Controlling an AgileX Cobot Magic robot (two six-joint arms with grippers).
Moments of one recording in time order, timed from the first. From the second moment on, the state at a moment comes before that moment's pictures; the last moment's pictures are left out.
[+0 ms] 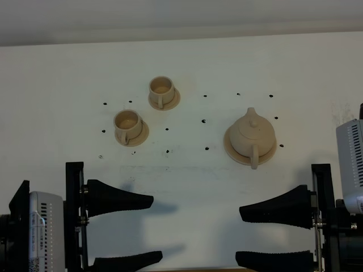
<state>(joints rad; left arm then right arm) -0.50 0.88 -0.36 -1.54 0.67 1.87 0.51 0.85 -0.41 1.54 0.83 -1.69</state>
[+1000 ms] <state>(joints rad) -0.50 0.88 -0.39 -1.48 0.44 1.82 0.51 0.85 -0.44 1.47 0.63 -1.53</state>
